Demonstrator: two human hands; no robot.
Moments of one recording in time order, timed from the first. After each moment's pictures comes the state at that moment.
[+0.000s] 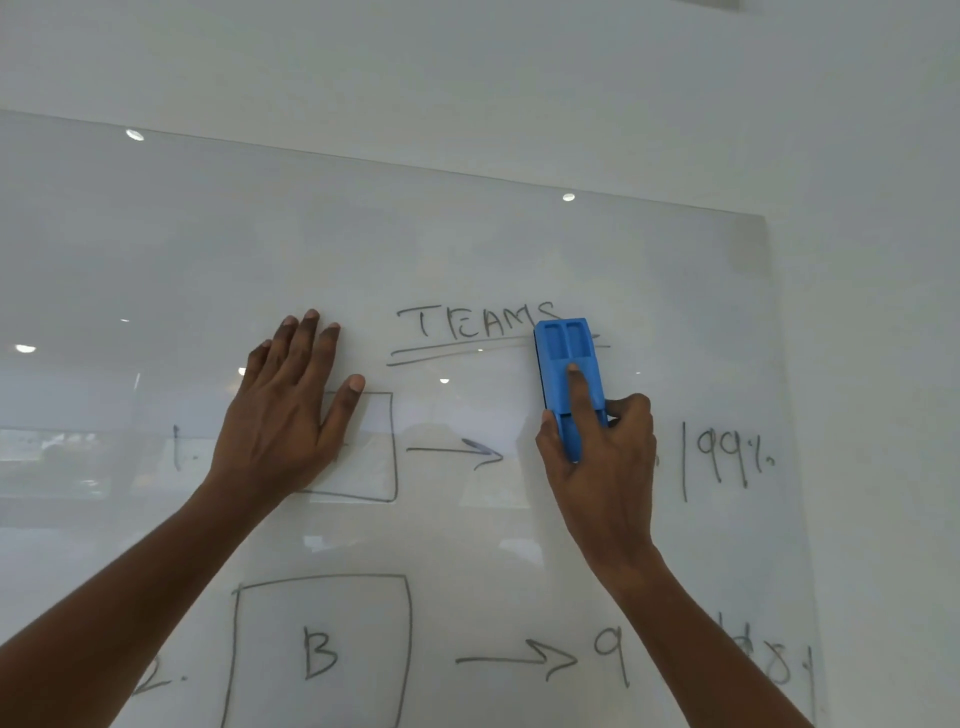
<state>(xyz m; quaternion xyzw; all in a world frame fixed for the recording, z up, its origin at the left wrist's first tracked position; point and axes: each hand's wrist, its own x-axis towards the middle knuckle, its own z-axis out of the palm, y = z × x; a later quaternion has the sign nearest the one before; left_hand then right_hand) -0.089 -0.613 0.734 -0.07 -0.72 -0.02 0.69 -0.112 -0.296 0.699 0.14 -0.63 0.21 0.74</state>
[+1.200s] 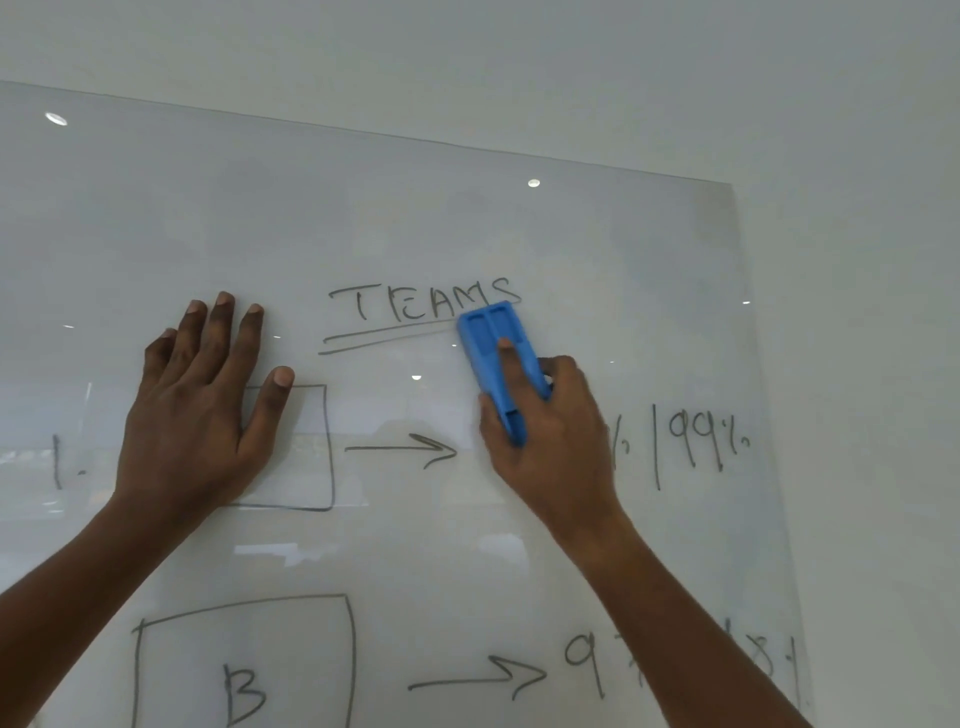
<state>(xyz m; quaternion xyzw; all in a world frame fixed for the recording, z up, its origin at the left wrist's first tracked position) -0.104 -0.611 0.729 -0.06 -0.69 -0.02 0.72 -0.140 -0.289 0.719 0.23 -0.58 0.12 0.77</state>
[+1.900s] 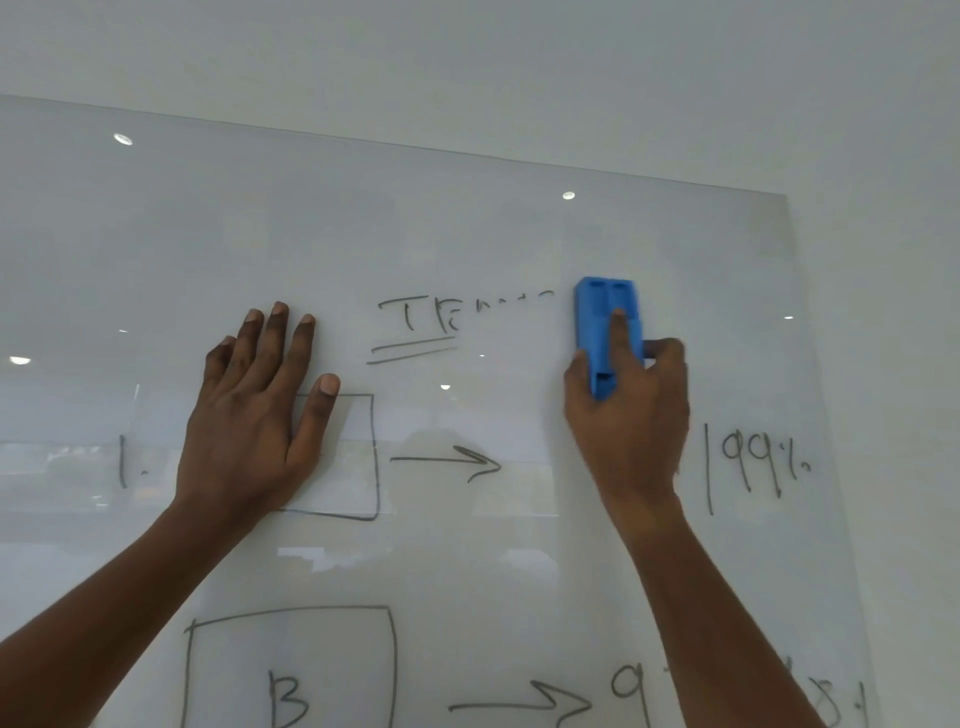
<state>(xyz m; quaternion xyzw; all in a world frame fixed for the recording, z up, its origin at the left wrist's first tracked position) -0.103 -0.611 0.729 -0.06 -0.69 -0.03 0.72 -0.139 -0.289 0.753 0.11 -0.55 0.25 0.79</state>
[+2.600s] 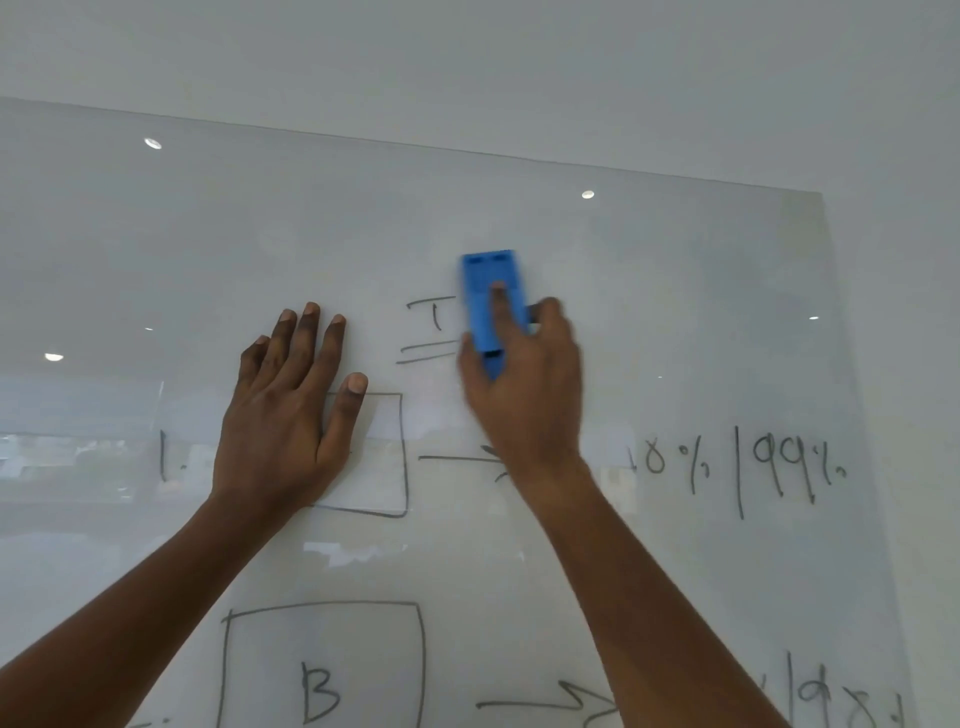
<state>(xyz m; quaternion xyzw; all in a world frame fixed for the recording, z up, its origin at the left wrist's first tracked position) -0.100 -0.610 0.728 -0.06 -0.70 -0.03 0.72 -0.120 -0.386 0.774 0.23 -0.55 0.23 0.77</state>
